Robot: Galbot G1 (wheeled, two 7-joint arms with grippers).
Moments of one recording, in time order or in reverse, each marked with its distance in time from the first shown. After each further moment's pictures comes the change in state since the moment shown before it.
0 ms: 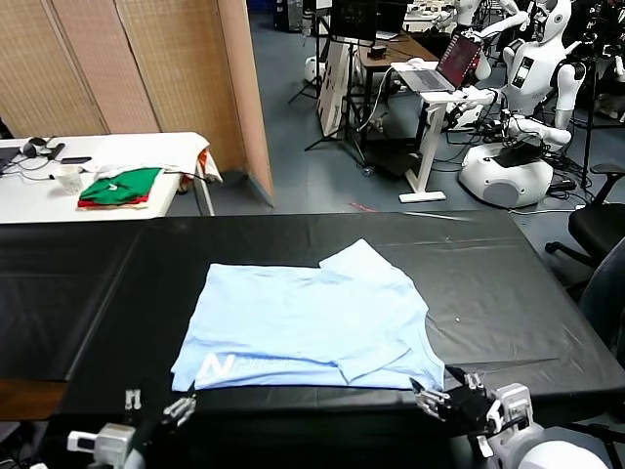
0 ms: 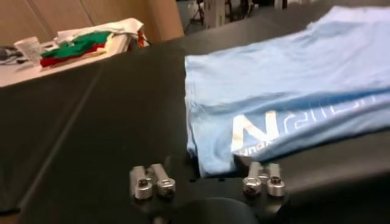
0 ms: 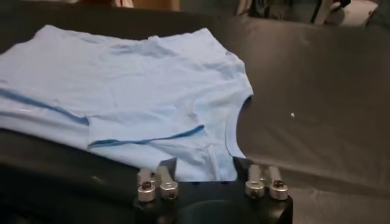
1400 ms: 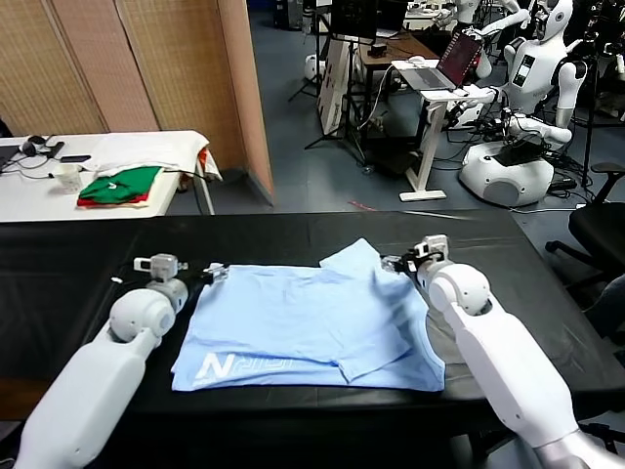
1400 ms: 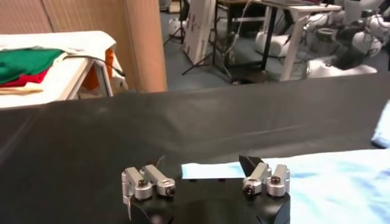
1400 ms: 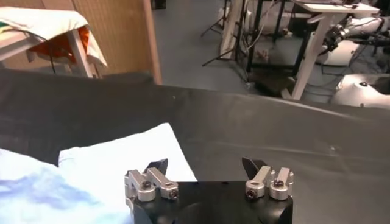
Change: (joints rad) left arm -1.039 0.158 0.430 0.798 -0.347 0.146 0.059; right arm 0.869 0.215 -0.529 -0.913 -0.075 0.036 -0.031
